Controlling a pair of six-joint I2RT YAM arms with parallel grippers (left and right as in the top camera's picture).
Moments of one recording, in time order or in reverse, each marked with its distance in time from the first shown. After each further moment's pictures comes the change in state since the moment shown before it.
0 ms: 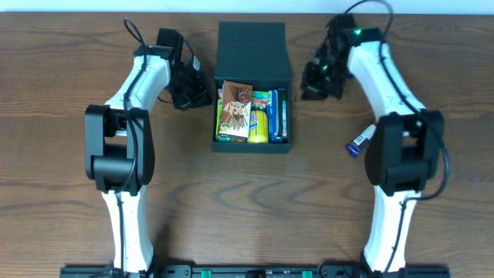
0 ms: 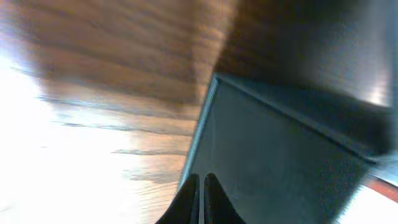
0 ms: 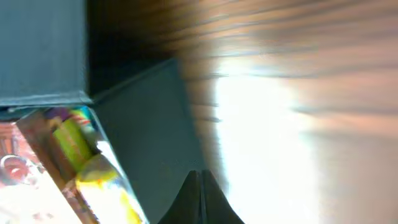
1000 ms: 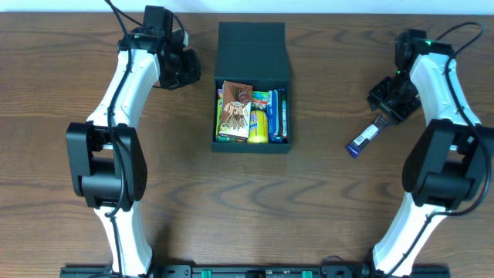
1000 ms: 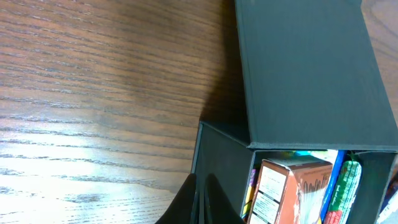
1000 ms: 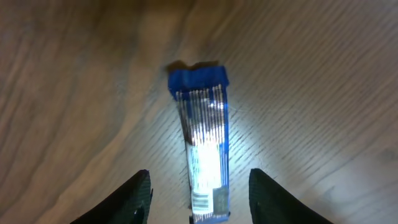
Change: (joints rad) left arm 0.009 -0.132 0.032 0.052 -0.147 0.046; right arm -0.279 -0.108 -0.224 0.011 0.398 0.357
